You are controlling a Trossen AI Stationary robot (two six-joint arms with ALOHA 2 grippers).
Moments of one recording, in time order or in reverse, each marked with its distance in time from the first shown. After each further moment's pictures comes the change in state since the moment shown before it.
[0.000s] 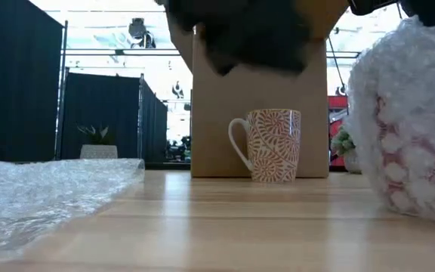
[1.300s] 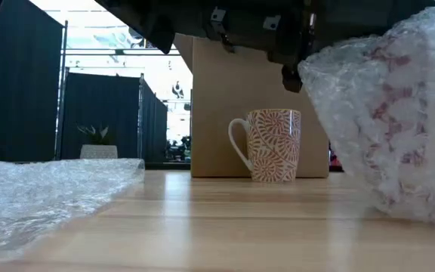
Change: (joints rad) left arm 0.088 0.203 0.035 0.589 0.101 0.094; right arm -0.006 -0.127 0.002 0.122 0.080 -0.074
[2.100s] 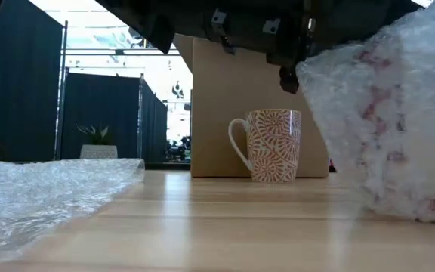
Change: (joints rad) left arm 0.002 0.009 0.004 -0.008 -0.020 0.000; right arm 0.087 0.050 -0.060 0.027 -0.123 -0.100
